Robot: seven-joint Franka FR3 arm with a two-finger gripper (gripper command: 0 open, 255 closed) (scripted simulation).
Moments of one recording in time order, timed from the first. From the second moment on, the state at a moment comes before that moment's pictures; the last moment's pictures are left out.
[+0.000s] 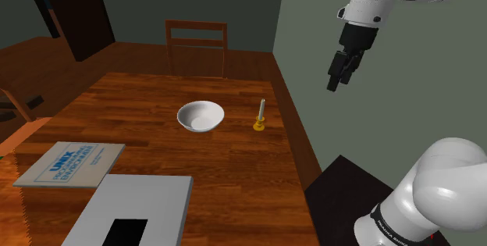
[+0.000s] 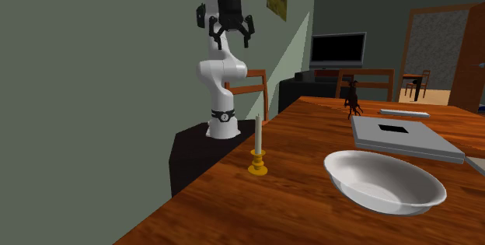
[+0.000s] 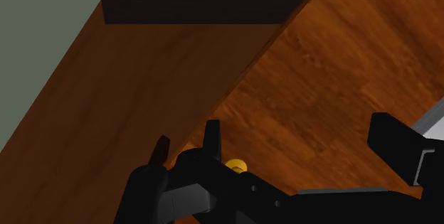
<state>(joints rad) 0.01 -0.77 -0.06 -2.37 0.05 1.56 -0.08</state>
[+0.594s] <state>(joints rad) 0.03 -0.46 -0.04 -2.25 0.04 1.65 -0.06</state>
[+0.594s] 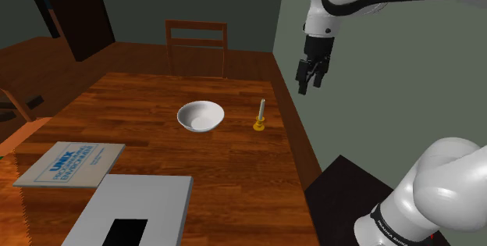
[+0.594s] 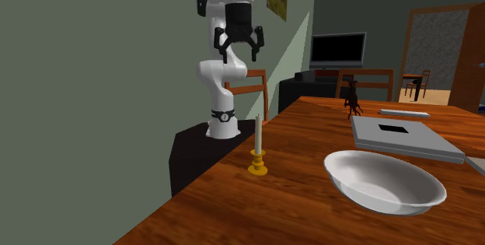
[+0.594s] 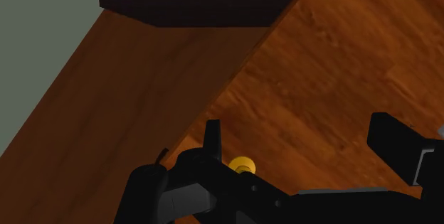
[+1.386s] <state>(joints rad) 0.04 0.12 -0.02 -1.88 0.02 1.67 -0.03</state>
